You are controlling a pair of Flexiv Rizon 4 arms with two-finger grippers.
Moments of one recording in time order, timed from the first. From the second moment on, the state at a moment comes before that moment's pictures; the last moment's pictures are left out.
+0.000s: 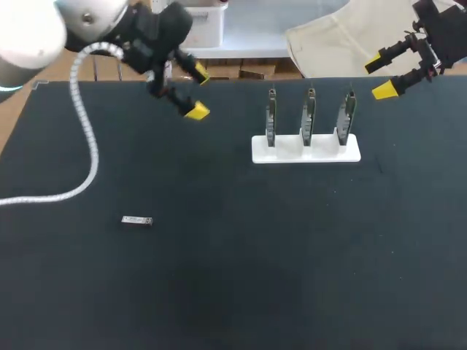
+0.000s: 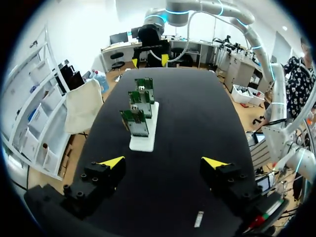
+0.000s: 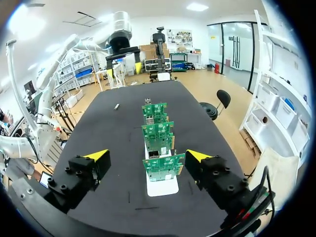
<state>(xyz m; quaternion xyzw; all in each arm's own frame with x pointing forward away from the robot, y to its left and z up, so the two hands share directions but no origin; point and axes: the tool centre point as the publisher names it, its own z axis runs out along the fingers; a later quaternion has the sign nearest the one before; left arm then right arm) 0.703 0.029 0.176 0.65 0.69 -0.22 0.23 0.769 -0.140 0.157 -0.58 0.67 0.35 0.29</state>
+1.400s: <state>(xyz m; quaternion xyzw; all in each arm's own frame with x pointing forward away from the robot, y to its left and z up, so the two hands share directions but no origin) 0.584 0.090 0.093 0.71 0.68 -0.16 0.10 0.769 -0.140 0.157 -0.58 0.67 0.35 0.29</state>
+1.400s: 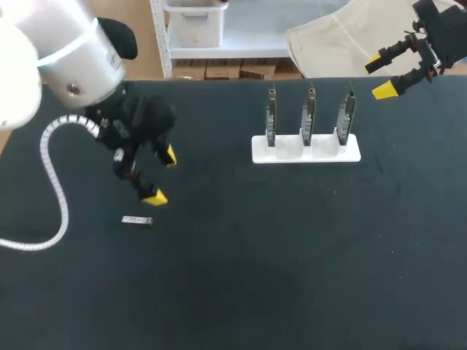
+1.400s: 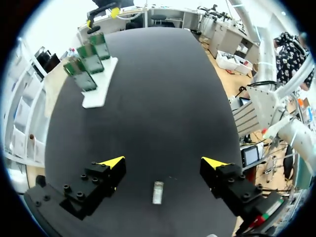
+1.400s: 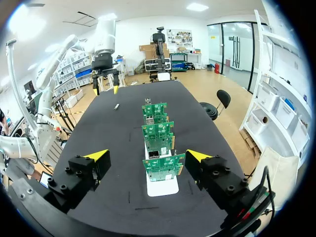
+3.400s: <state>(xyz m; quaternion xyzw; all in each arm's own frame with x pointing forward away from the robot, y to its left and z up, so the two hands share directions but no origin) 0.566 0.175 0.017 0.69 0.72 -0.04 0.03 0.769 -0.140 0.157 -0.58 0.67 0.35 0.29</state>
